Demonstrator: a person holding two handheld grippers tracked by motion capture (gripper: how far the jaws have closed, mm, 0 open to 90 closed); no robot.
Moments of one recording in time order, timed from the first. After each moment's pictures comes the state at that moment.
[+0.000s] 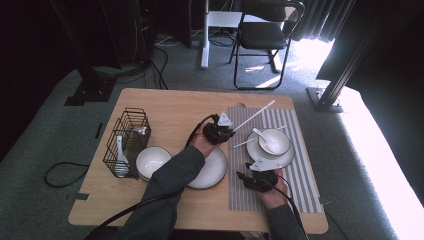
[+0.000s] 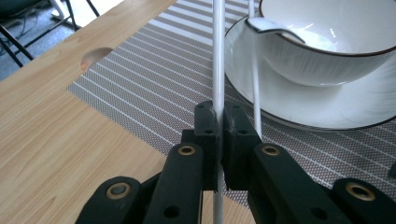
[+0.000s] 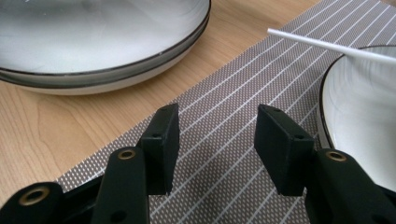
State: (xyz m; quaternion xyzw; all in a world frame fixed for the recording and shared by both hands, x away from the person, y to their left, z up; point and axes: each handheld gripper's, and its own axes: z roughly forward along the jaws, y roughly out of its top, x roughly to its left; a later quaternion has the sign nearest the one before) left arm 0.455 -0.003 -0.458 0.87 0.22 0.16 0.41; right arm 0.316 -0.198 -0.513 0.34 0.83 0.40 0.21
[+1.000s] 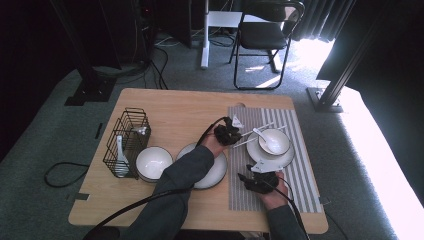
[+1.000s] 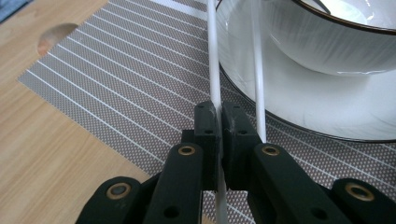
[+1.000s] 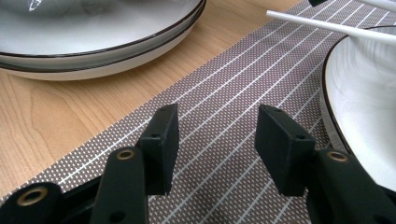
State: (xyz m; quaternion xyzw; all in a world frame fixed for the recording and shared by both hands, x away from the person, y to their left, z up) left arm 0.469 -0.041 -0.480 0.90 0.22 0.14 0.35; right arm 0.315 -0.202 -0.521 0.35 0.83 0.40 0.20
